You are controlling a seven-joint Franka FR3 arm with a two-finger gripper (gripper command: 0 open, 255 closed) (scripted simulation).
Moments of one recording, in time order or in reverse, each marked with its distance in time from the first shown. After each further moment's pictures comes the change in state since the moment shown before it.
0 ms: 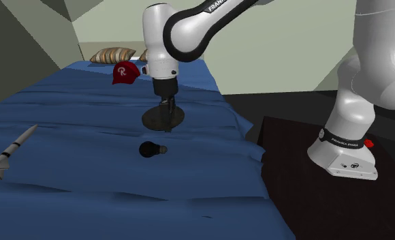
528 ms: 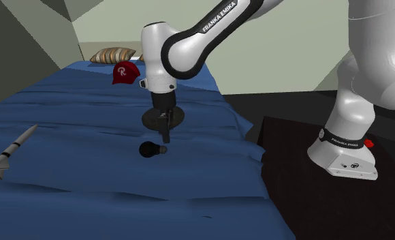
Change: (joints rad) arm 0.014 0.078 0.003 0.008 -0.006 0.070 0.003
